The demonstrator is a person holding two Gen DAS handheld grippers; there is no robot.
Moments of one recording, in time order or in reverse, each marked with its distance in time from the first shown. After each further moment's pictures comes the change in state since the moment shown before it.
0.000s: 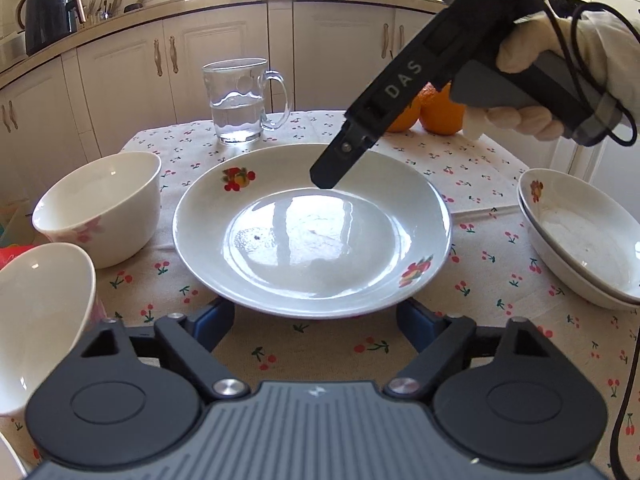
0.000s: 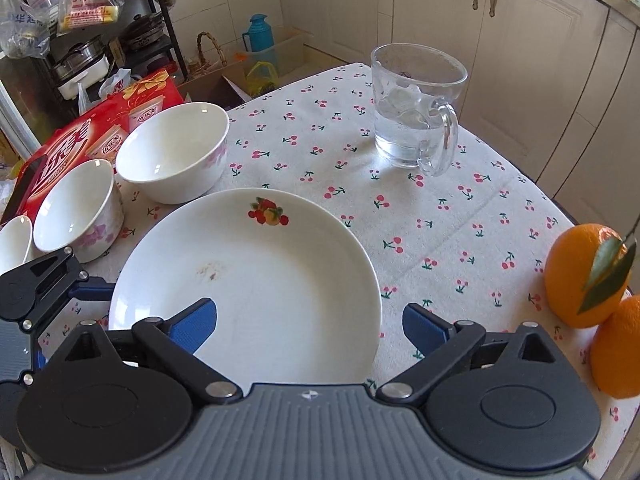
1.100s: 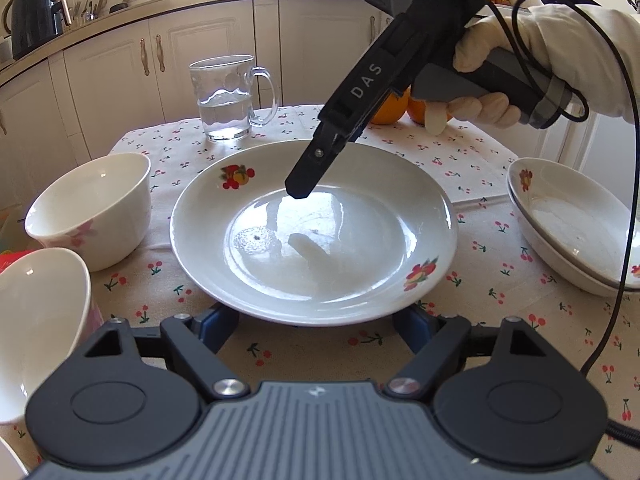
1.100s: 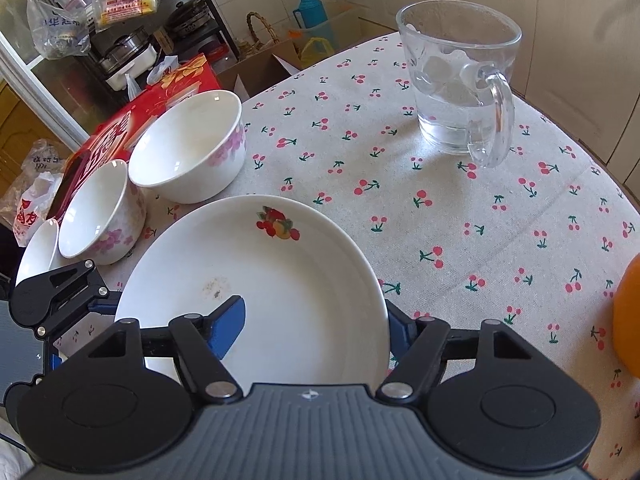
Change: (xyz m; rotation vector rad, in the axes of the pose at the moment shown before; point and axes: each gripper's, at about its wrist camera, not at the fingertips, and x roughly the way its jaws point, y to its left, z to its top) left arm -0.003 0.002 0.001 0.035 0.019 -0.040; right arm 0.028 -0.027 0.013 0.012 0.073 0.218
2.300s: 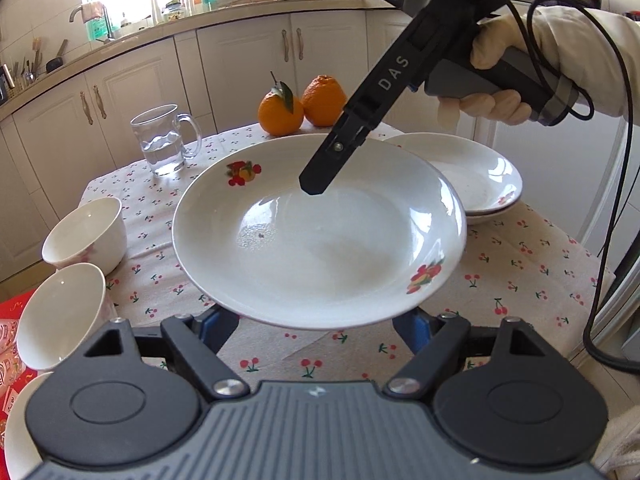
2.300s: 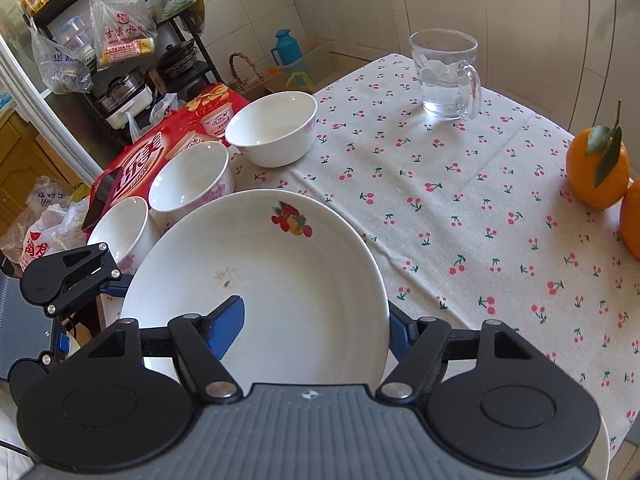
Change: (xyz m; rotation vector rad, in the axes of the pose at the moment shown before) left arm -0.095 -0.036 -0.027 0.217 -0.018 -0.127; right arm -0.090 0.101 -0.107 0.125 -0.148 -0.071
